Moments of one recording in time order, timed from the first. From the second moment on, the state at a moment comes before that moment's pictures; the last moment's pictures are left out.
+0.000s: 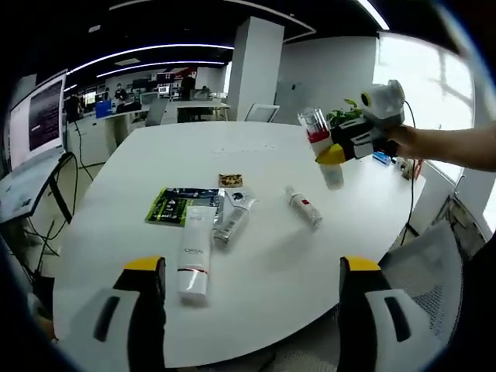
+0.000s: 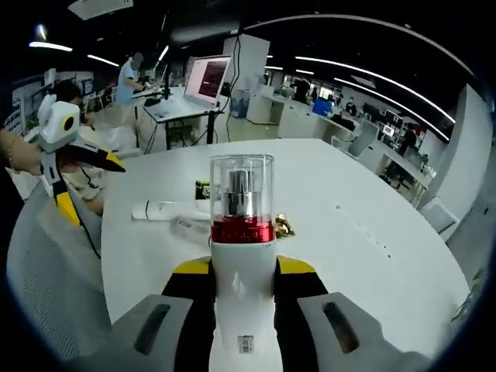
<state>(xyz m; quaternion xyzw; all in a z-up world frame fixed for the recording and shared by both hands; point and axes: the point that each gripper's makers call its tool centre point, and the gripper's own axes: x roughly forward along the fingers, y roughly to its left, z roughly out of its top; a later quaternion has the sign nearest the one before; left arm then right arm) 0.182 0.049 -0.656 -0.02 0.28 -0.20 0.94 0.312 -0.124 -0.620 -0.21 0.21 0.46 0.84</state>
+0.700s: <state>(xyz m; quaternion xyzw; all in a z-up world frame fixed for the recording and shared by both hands) 0.186 0.015 -0.625 -0.02 0.26 -0.23 0.94 0.249 -0.116 -0.603 -0.13 0.15 0.44 0.88</state>
